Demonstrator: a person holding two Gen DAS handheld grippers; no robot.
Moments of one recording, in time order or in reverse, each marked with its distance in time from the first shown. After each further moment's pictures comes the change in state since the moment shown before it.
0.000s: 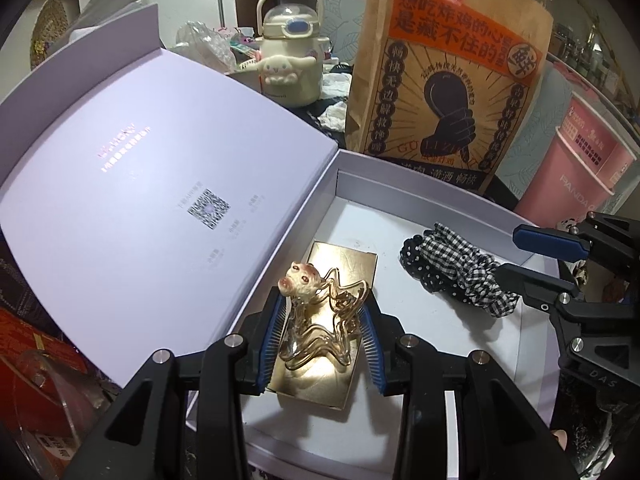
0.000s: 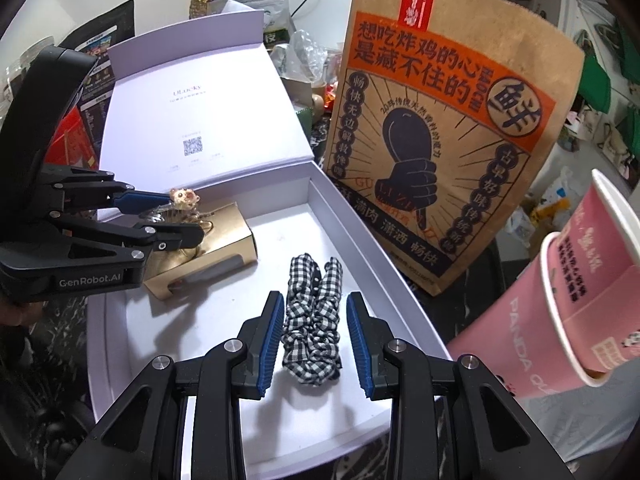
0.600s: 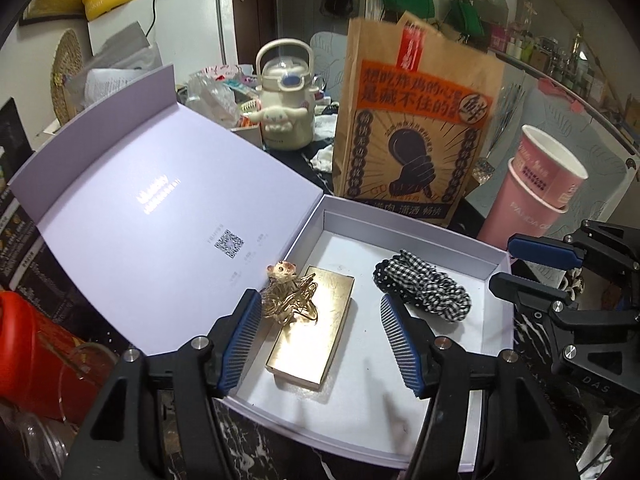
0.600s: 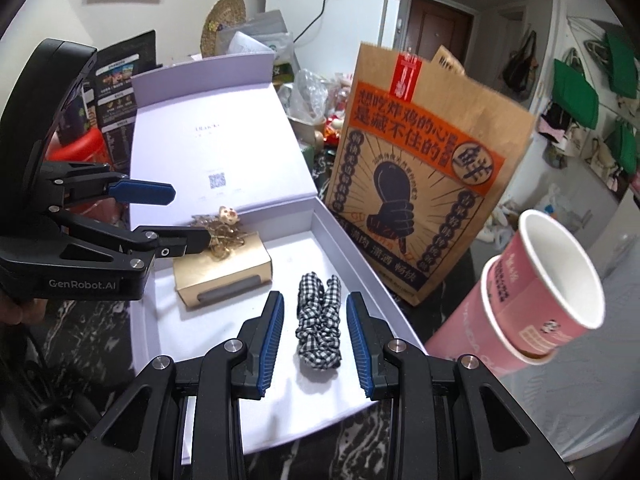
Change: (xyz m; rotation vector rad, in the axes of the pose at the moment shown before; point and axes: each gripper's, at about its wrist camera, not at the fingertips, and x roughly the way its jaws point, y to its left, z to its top) left arm -0.053 -0.012 0.004 0.021 -0.105 0.002; right arm -0.056 0.015 0.004 -0.012 -0.081 -0.034
